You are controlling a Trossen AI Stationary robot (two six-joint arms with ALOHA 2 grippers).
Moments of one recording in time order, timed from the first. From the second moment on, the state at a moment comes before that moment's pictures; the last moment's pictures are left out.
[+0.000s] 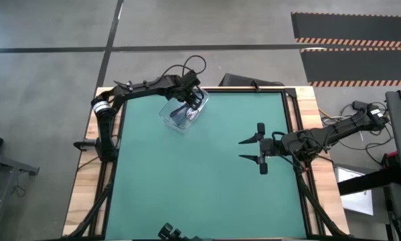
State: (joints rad) left arm 0.54 1.89 1.54 -0.74 -0.24 -0.33; right arm 0.31 0.88 0.55 0.08 0.31 -0.08
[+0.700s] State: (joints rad) left arm 0.41 1.89 1.53 -0.74 -0.23 -0.33; right arm 0.31 0.88 0.54 0.08 0.31 -0.10
